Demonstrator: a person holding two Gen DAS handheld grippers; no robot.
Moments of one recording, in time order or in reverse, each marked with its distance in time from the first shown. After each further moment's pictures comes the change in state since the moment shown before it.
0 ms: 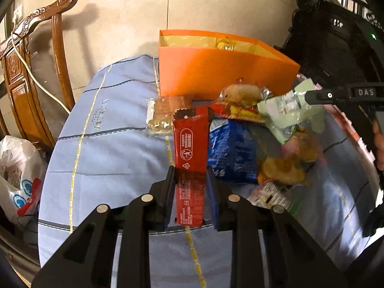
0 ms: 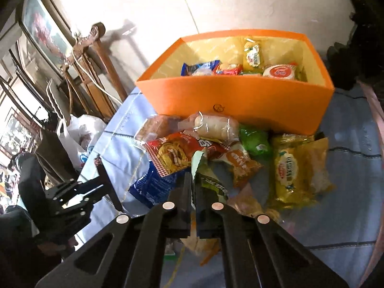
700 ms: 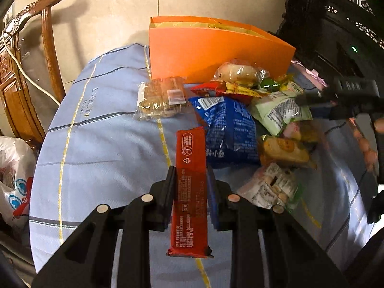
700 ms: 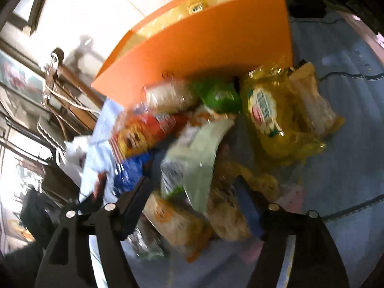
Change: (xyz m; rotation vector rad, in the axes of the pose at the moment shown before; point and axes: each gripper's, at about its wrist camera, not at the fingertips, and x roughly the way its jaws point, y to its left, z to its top) left arm 0.018 -0.001 -0.020 0.040 0.063 -0.014; right arm 0.053 -0.067 -0.036 0.317 0.078 0.045
